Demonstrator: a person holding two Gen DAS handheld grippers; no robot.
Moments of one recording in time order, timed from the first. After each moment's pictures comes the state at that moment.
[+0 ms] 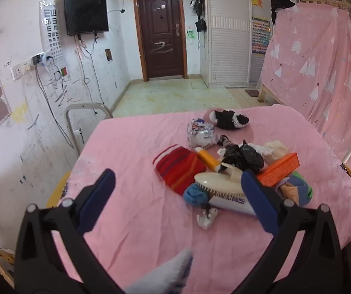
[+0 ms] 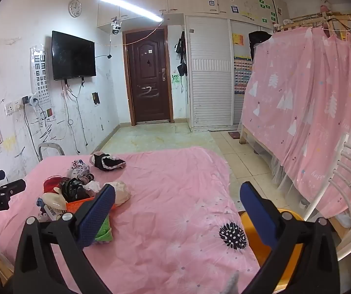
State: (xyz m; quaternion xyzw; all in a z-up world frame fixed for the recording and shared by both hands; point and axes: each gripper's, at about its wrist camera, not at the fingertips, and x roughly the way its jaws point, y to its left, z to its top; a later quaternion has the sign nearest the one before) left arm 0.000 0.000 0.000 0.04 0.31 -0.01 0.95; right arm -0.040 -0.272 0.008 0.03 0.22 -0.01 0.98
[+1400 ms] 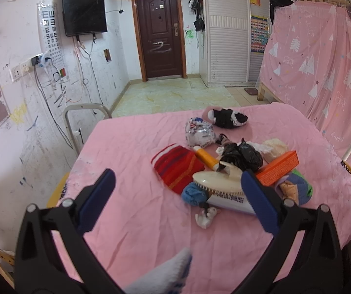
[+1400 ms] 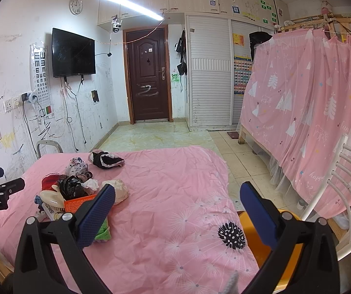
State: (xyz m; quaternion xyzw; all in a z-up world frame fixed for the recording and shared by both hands) left arm -0.001 -0.005 0.002 0.04 0.31 -0.01 0.95; right arm -0.038 -0.271 0.005 0.02 0.22 -0.01 0.98
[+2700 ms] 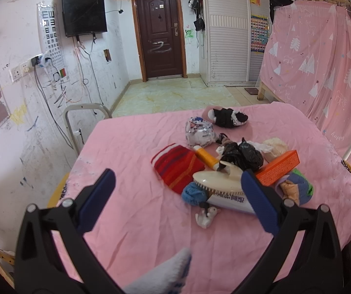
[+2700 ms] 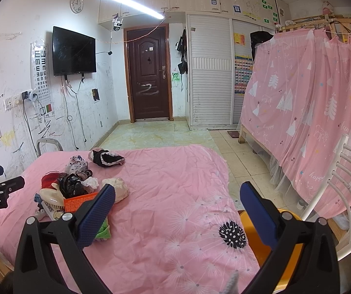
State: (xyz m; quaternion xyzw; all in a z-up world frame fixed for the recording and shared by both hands) left arm -0.001 -0.005 0.002 0.04 0.31 -0.01 0.95; right arm -0.038 -0.267 0.002 0.02 0.22 -0.01 0.98
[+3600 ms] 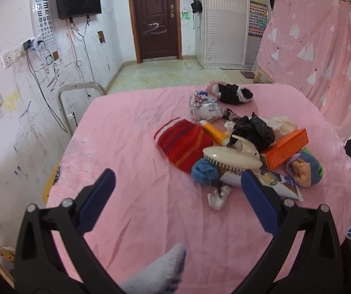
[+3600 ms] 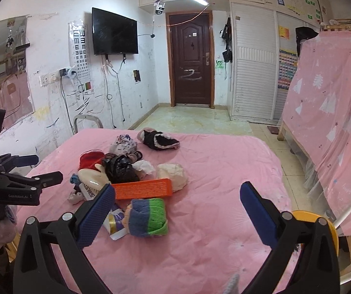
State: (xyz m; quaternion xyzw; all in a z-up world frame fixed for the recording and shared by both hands) left arm 0.007 0.015 -0.030 0.04 0.37 -0.03 0.93; right arm -0.016 -0.204 -0.008 -0.01 0.27 0.13 0.96
